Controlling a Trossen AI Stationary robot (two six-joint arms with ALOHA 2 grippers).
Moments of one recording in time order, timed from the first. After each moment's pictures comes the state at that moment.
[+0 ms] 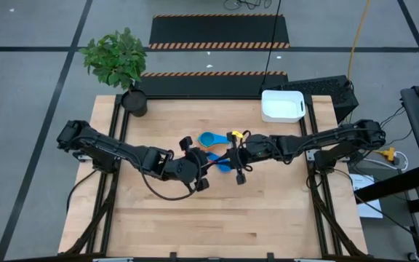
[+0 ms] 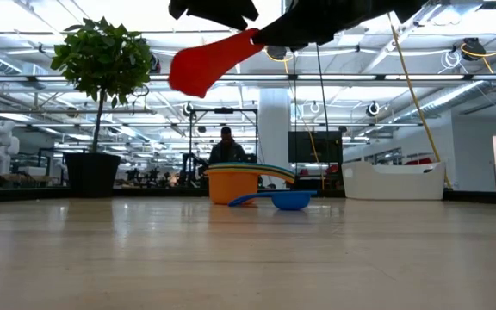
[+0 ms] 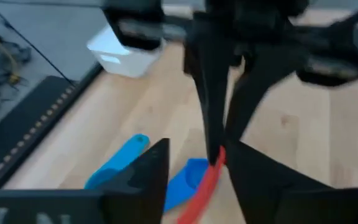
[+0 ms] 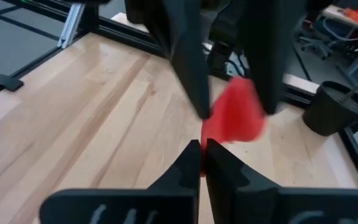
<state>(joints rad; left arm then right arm) -0.30 1.60 1.33 -0.41 -0.64 -0.29 0.06 1.42 0.89 0.14 -0.05 -0.27</state>
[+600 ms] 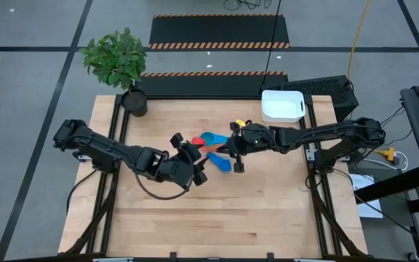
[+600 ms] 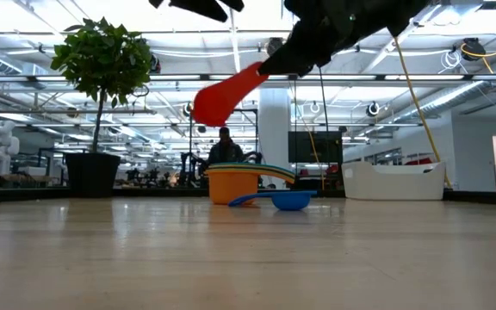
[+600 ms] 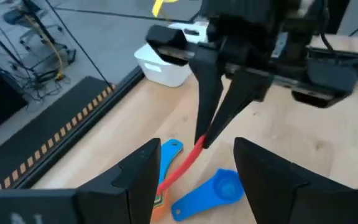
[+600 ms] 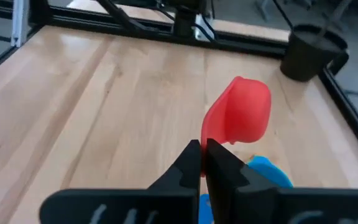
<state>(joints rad) -0.33 1.55 1.33 -0.48 -0.82 -0.39 -0.04 1.41 0.89 0.06 -0.06 -0.14</state>
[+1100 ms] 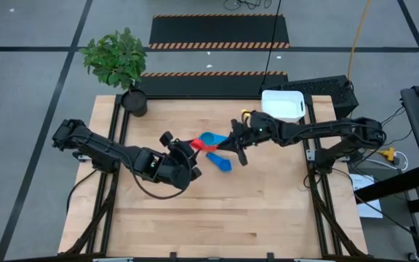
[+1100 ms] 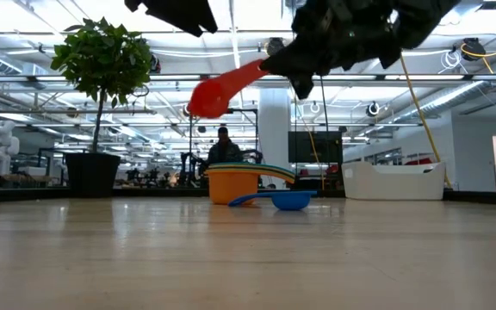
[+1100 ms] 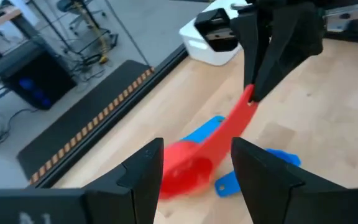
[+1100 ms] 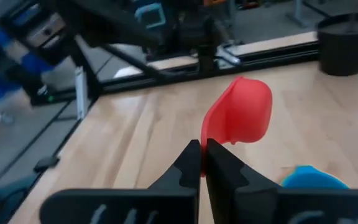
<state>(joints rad) -0.34 1.54 1.33 -0.72 -0.95 -0.56 -0.21 1.41 0.75 0.38 -0.40 0.16</state>
